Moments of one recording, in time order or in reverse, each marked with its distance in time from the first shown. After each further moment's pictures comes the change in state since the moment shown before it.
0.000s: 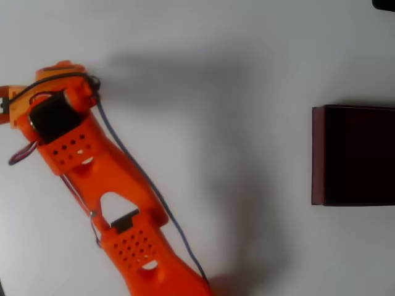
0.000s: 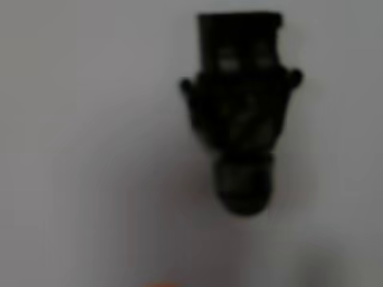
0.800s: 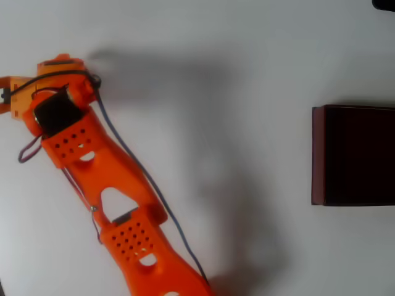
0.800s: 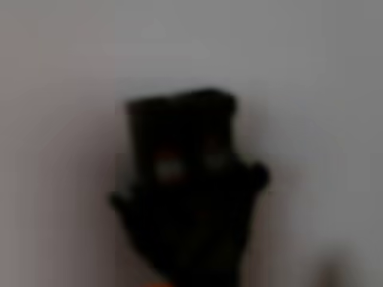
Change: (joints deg) arm 0.2 -6.7 -1.1 -9.4 1.2
